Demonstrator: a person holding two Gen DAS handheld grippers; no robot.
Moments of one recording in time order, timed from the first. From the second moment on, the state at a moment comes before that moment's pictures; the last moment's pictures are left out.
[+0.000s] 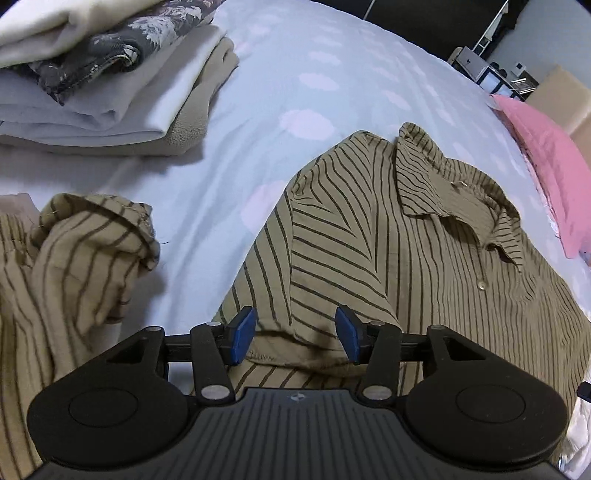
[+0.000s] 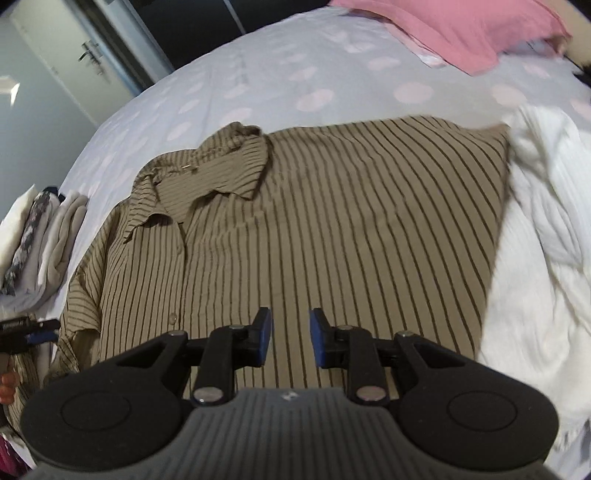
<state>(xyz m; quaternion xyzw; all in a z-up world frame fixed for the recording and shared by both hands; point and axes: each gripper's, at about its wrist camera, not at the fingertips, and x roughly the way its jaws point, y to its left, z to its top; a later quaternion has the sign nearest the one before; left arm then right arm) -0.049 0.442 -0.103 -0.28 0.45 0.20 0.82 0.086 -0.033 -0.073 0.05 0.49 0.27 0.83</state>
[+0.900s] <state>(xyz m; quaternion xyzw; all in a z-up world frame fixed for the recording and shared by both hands) -0.048 0.444 -0.046 -0.25 0.36 0.21 0.88 0.091 -0.033 -0.091 0.02 0.52 0.25 0.82</state>
